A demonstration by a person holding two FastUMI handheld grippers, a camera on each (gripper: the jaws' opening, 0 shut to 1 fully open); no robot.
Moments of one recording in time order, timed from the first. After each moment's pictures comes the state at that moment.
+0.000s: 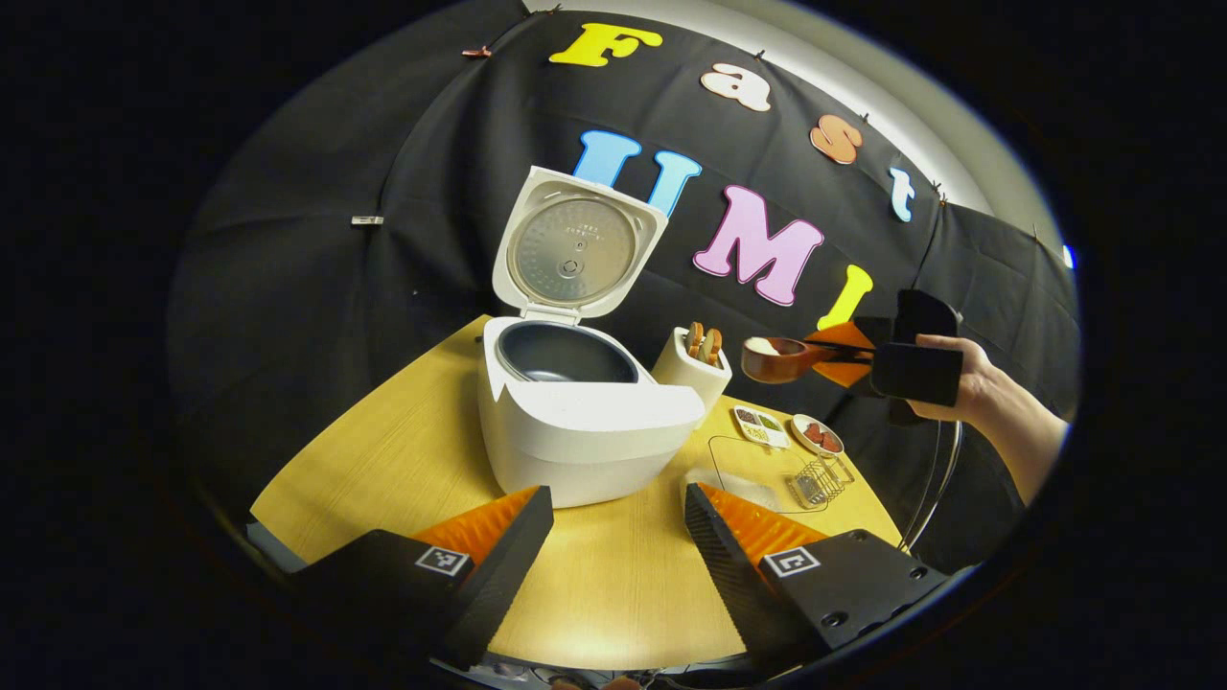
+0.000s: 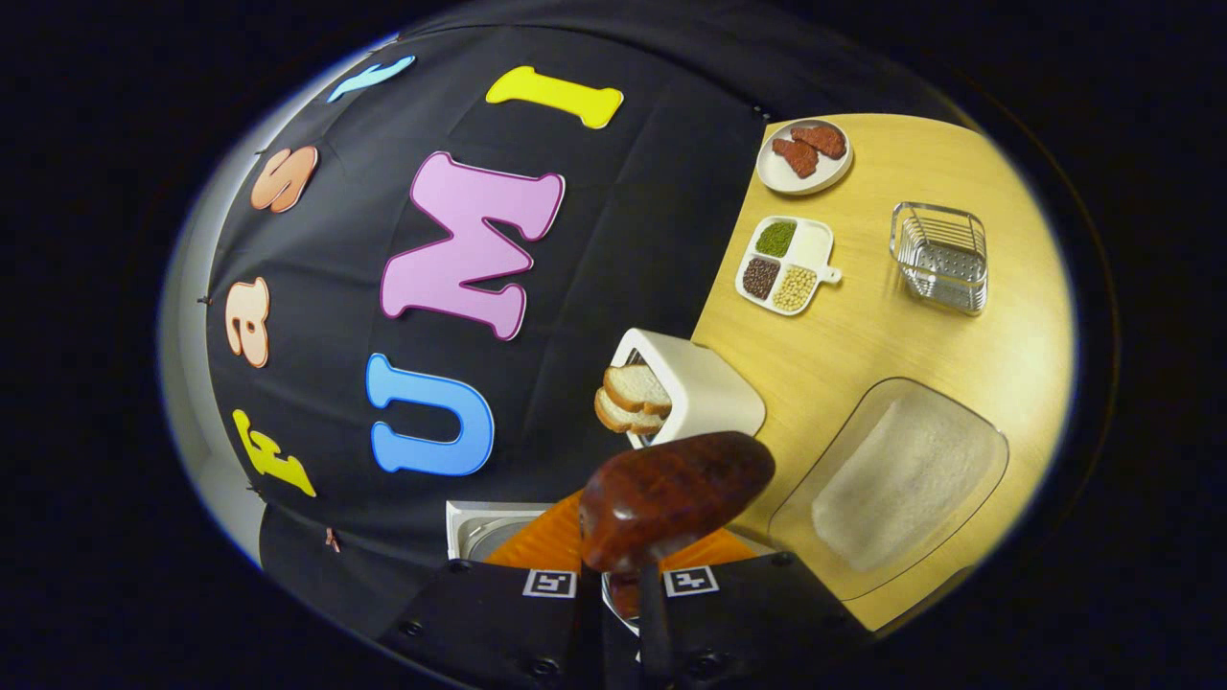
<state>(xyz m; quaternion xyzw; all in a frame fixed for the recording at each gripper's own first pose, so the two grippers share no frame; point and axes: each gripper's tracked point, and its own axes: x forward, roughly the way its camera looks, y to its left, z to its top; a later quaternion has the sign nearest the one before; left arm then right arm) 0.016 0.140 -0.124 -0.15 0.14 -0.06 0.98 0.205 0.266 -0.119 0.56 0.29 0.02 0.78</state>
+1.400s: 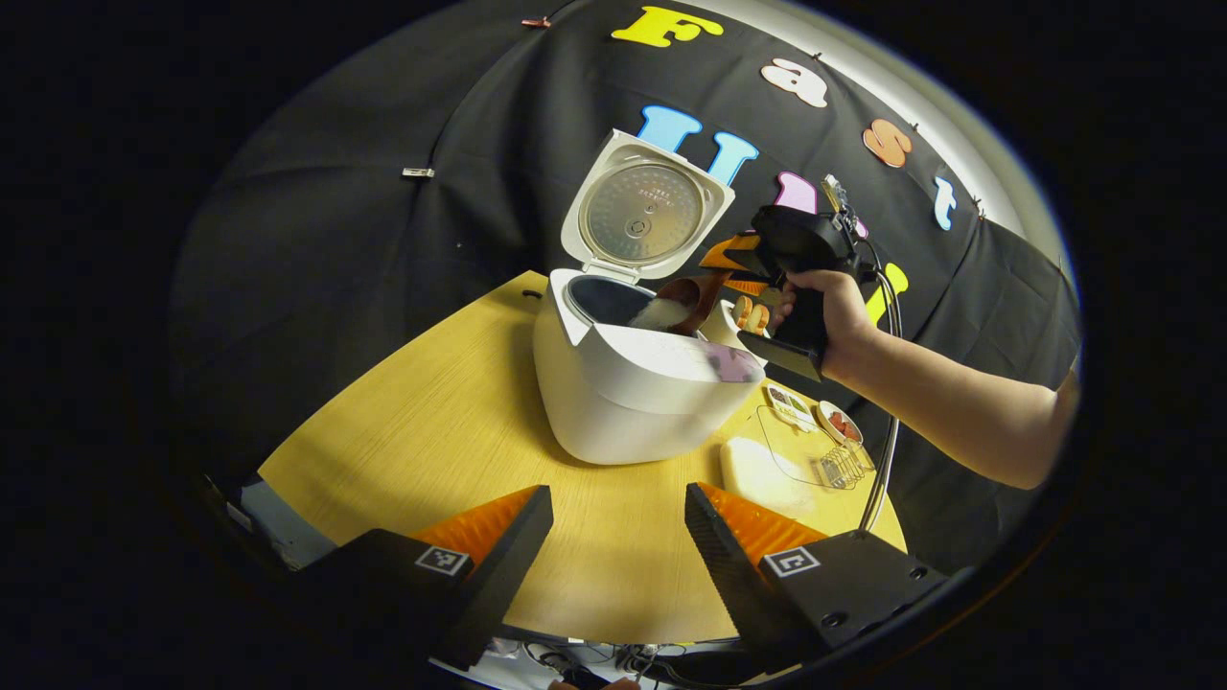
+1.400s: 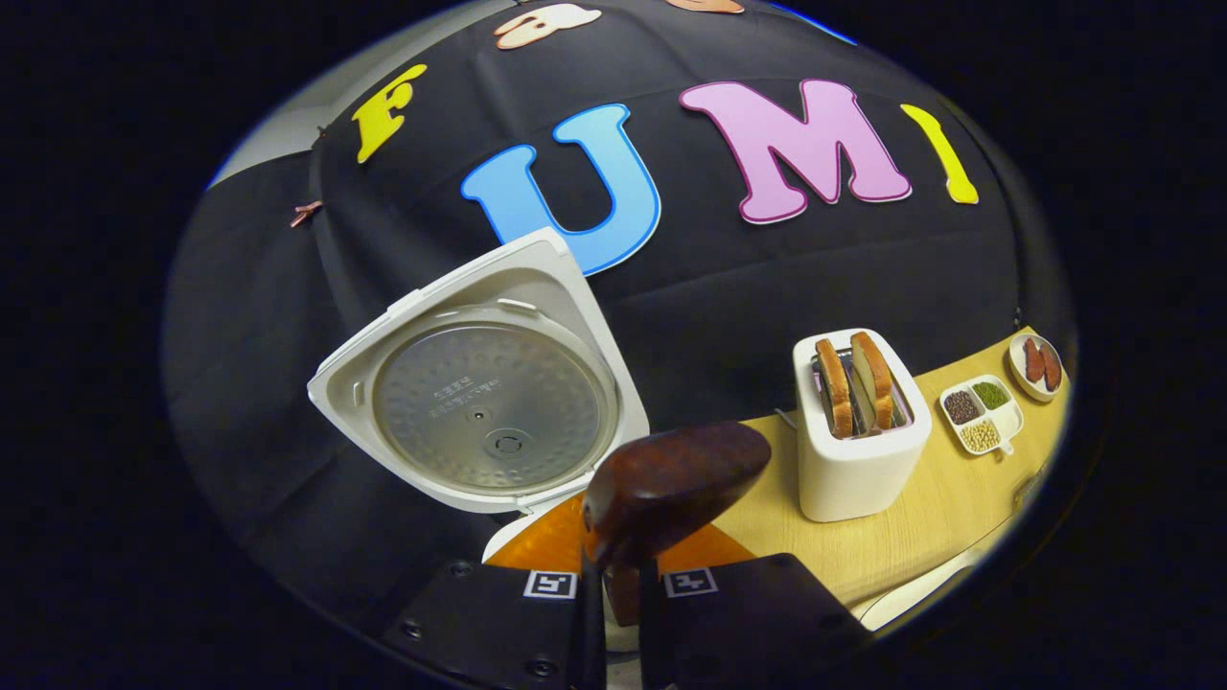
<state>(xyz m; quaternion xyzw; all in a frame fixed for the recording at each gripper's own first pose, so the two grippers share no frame) -0.011 0.194 -0.172 -0.19 0.20 -0.03 0.96 0.236 0.498 -0.172 0.13 0.22 0.24 0.94</state>
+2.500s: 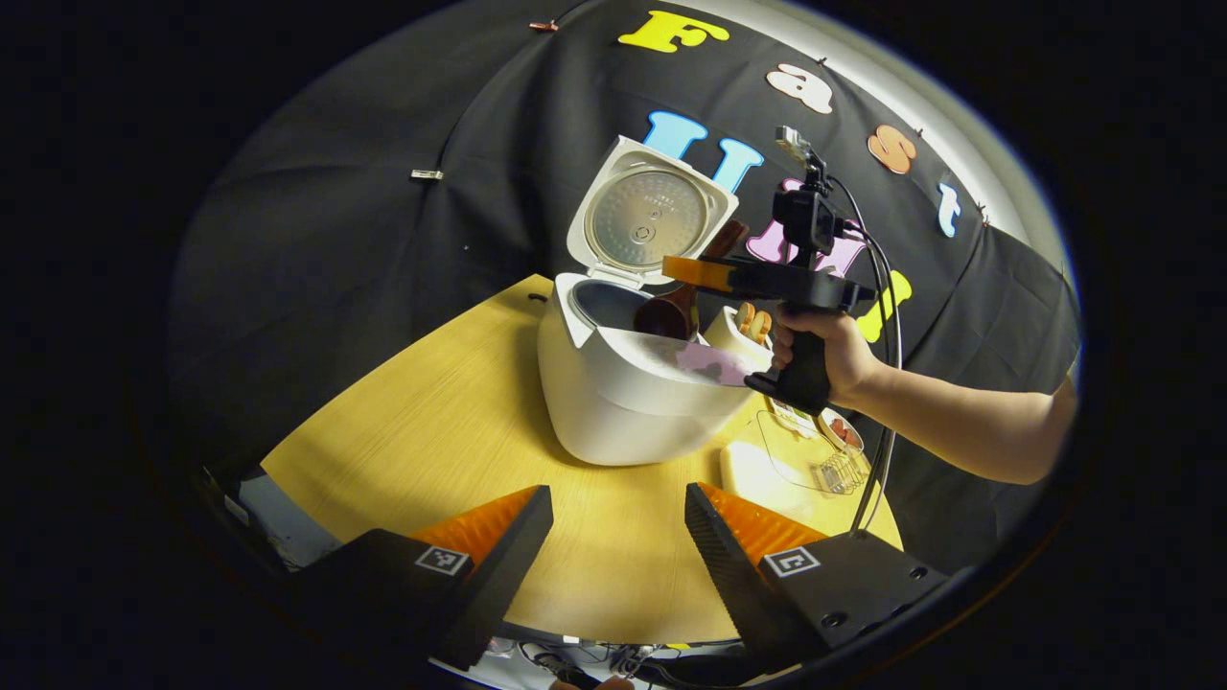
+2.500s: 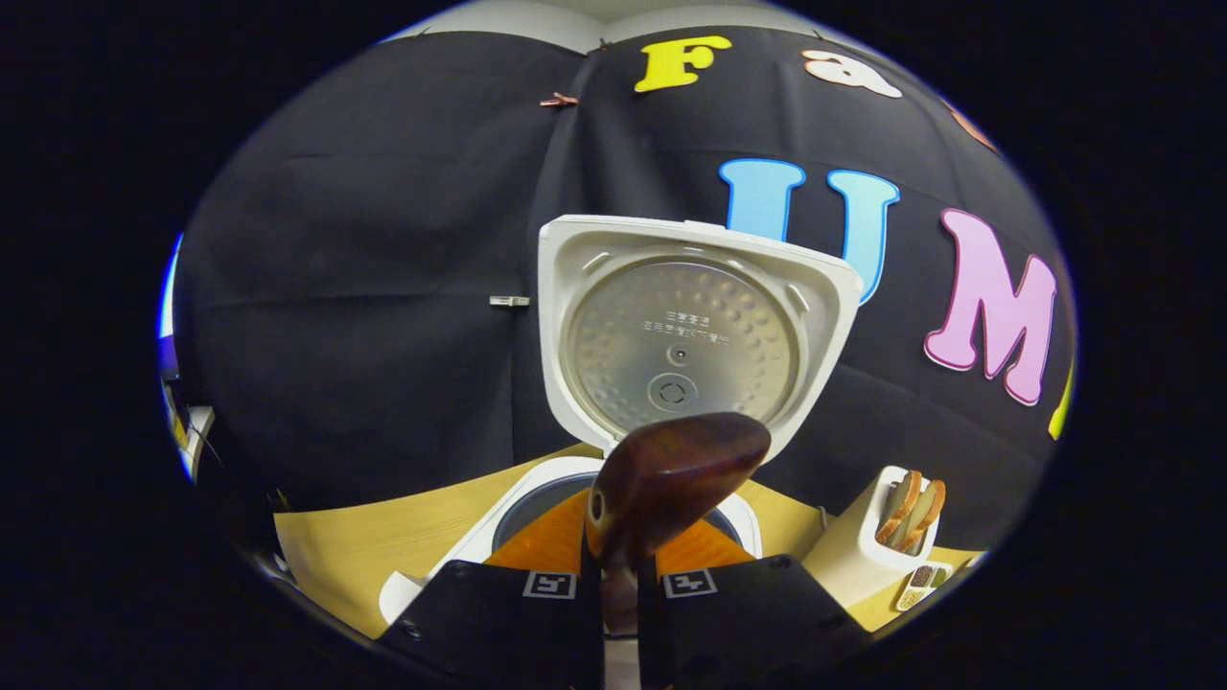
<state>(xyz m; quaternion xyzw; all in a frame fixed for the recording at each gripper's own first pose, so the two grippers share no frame) -0.024 0.189 -0.168 -0.20 0.19 -0.03 0.96 0.151 0.557 -0.180 -0.14 0.11 0.44 0.88</state>
